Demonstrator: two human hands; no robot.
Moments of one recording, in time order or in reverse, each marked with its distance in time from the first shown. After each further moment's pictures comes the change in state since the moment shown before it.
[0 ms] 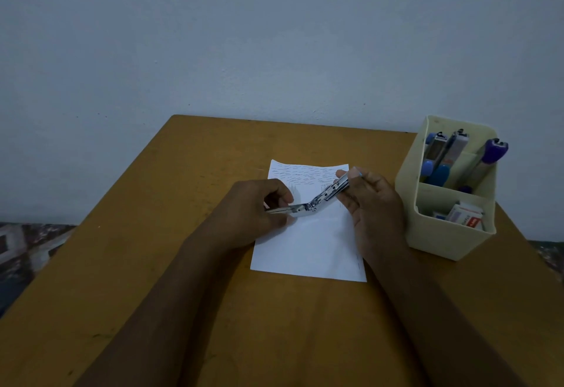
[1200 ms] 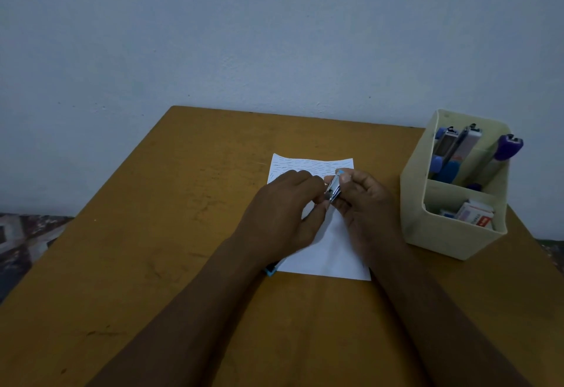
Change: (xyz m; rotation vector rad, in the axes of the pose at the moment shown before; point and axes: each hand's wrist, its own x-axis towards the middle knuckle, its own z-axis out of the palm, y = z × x) left_hand 0.005 0.020 0.038 0.247 0.317 0.438; right_hand 0.002 0.015 -0.003 -0.079 -0.189 0.024
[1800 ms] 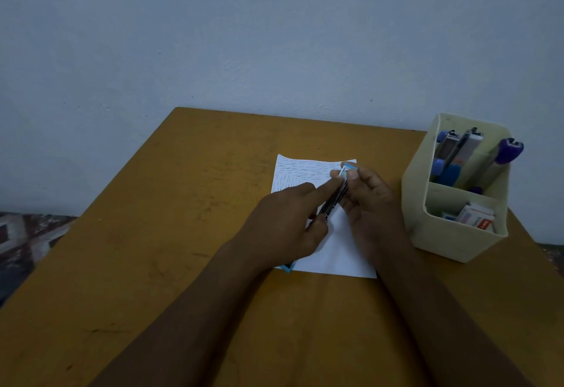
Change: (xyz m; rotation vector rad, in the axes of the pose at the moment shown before) left_hand -0.008 -0.001 0.001 0.018 -0.205 -0.041; right_hand 0.001 -0.005 -0.001 0.062 -0.059 -0.044
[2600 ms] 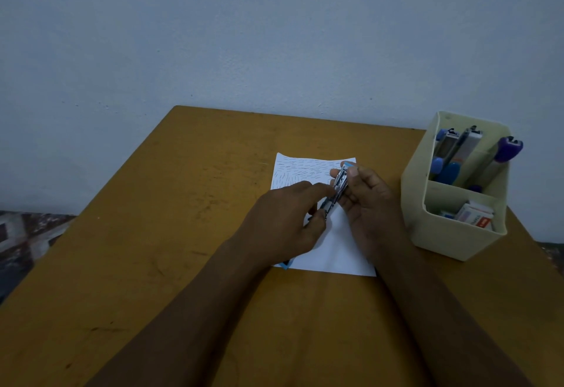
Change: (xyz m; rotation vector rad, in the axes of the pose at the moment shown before) left_hand 0.000 -0.001 0.001 -0.057 0.028 -0.048; right_hand 0.001 -0.001 0.001 0.012 0.031 0.032
